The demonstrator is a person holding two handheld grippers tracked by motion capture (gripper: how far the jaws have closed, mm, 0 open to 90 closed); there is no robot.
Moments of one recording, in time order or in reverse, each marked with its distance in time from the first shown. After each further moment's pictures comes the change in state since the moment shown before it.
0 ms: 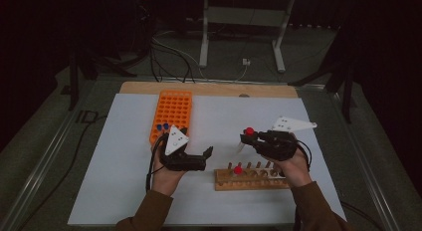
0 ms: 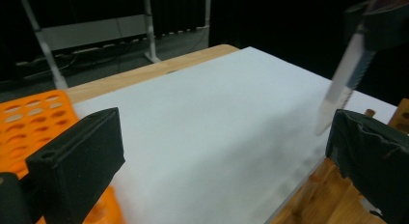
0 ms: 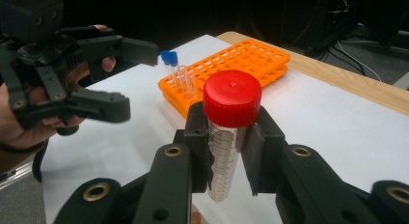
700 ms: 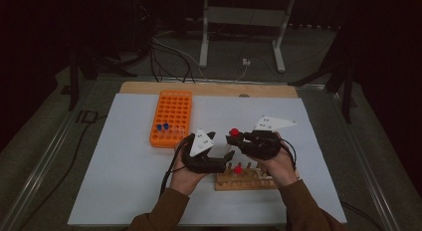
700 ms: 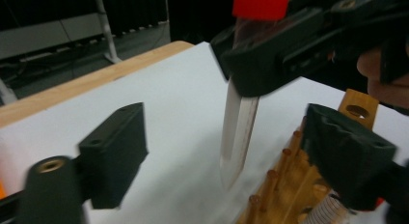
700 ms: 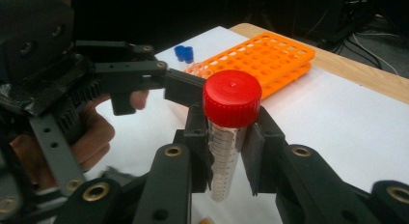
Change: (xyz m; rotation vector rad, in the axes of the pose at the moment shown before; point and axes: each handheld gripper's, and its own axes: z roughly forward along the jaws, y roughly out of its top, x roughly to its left) left arm -0.037 0.010 0.030 0.026 -0.123 0.076; right arm 0.017 0.006 0.032 0.039 0.029 -0.010
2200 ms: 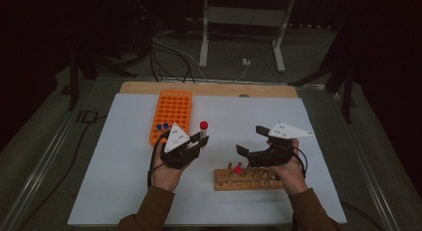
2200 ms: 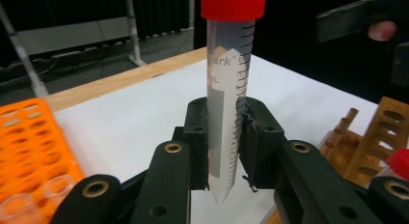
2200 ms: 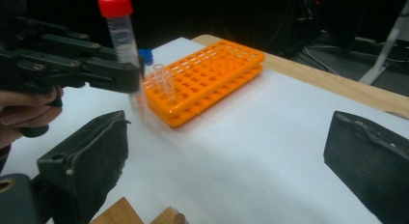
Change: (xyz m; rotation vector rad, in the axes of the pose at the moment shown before) left arm 0.043 -0.014 -0.036 -0.038 0.072 -0.066; right arm -0.008 -0.023 -0.026 -0.075 -0.147 0.014
